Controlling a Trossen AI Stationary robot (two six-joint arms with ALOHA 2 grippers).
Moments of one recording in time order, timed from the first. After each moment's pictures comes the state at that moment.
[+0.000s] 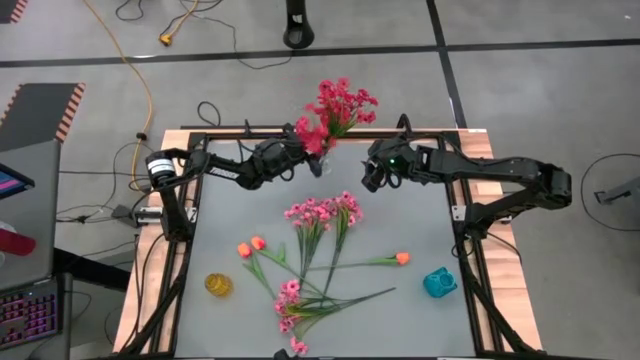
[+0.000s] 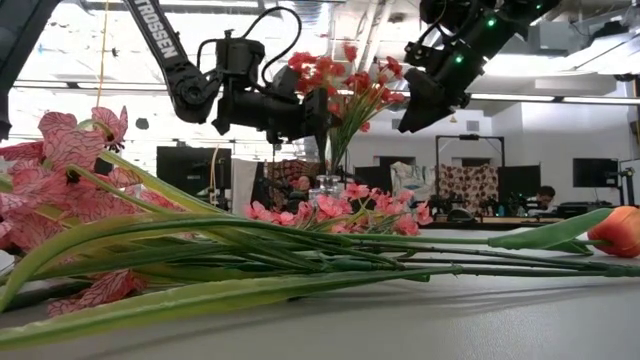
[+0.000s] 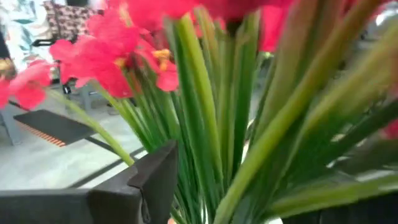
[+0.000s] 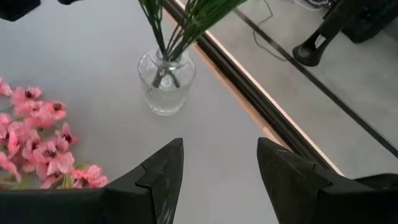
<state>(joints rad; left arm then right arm) 0.44 1.83 0.84 1.03 -0.15 0.01 -0.31 1.29 0.94 -0.36 0.39 0.08</state>
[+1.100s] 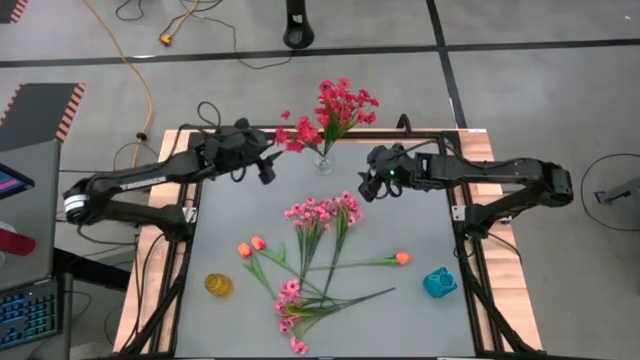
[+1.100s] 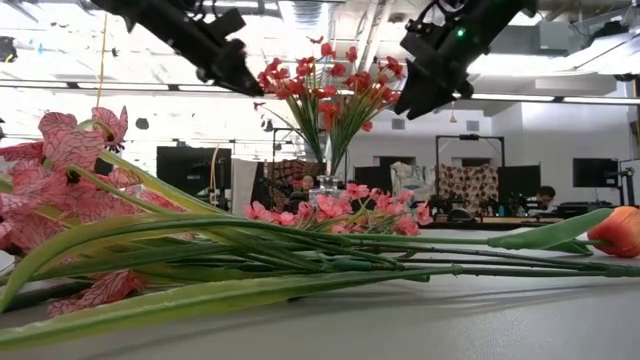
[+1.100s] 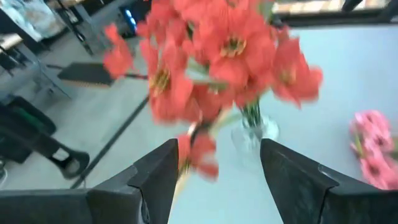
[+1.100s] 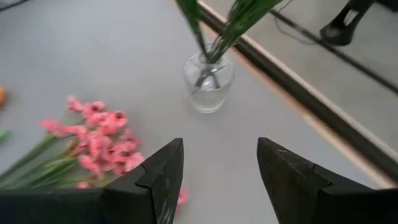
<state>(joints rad) 0.44 1.09 0.84 -0.17 -0.23 0.22 -0.17 1.28 1.00 -0.46 0.38 0.34</state>
